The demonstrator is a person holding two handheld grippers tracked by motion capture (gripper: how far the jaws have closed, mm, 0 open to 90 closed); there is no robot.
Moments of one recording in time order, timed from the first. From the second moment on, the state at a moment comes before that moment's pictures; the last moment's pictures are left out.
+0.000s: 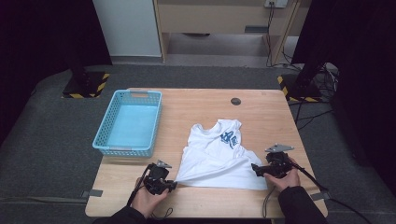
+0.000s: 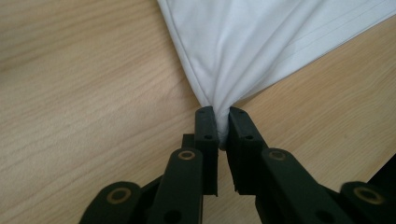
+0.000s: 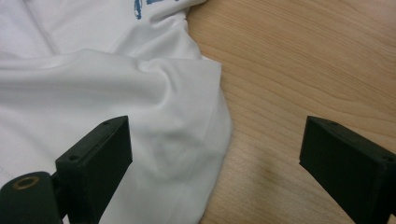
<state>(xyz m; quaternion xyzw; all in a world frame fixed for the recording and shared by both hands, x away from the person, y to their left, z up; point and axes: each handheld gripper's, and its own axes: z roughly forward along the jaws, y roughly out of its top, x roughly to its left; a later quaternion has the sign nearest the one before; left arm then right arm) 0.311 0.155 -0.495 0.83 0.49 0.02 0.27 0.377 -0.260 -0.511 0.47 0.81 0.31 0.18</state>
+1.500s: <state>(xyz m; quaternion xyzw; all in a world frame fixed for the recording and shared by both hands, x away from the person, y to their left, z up) 0.325 0.153 -0.496 0.81 0.46 0.16 0.32 0.333 -0.260 -0.508 0.42 0.85 0.26 0.19</state>
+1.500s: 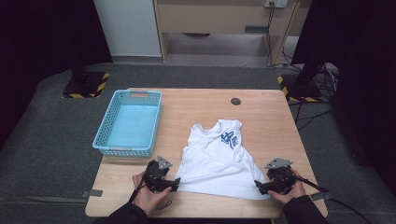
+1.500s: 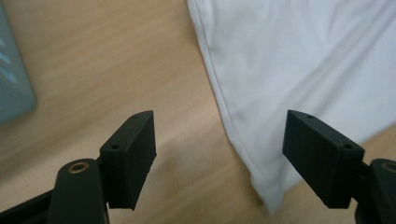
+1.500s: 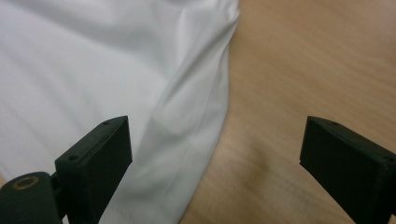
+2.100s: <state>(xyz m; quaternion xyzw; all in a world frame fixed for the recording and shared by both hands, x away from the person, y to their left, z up) 0.379 0.113 -0.520 0.82 0.45 0.20 0.29 0.391 -0.238 -0.516 0.45 0.83 0.26 0.22</state>
